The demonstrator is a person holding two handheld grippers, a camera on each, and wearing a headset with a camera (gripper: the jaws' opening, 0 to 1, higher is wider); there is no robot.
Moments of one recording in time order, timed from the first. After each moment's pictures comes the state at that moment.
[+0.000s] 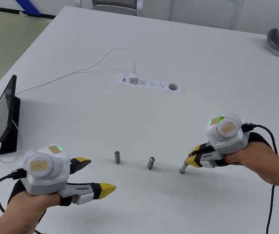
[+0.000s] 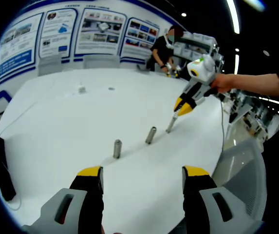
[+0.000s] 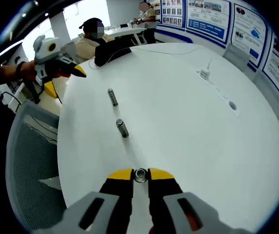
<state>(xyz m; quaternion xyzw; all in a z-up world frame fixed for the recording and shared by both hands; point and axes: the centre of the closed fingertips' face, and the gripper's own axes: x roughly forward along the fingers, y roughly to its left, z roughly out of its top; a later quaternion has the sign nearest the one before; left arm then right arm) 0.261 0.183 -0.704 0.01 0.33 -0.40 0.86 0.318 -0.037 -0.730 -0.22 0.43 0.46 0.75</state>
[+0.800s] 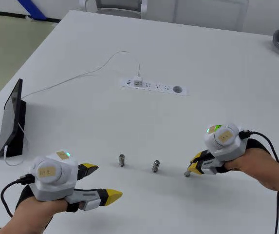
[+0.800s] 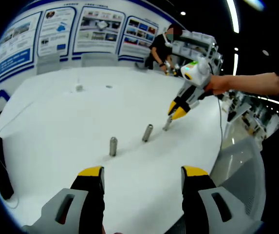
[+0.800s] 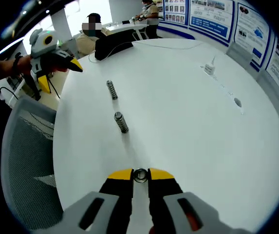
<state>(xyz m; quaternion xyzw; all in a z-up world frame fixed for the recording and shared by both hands) 0.254 0.178 -0.706 0.01 0.34 -0.40 0.85 0.317 -0.034 -0.754 -0.23 0.43 0.46 0.74</state>
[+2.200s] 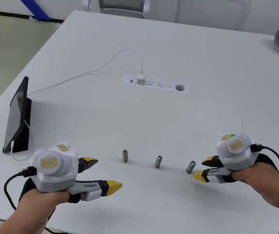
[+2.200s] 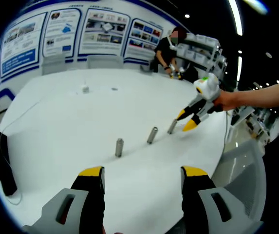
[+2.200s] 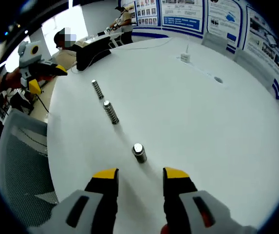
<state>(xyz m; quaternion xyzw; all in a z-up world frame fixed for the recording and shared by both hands) 0.258 0.189 -0.700 0.00 0.33 -0.38 0.86 0.296 -0.064 -0.767 -0.13 0.43 0.37 0.81</state>
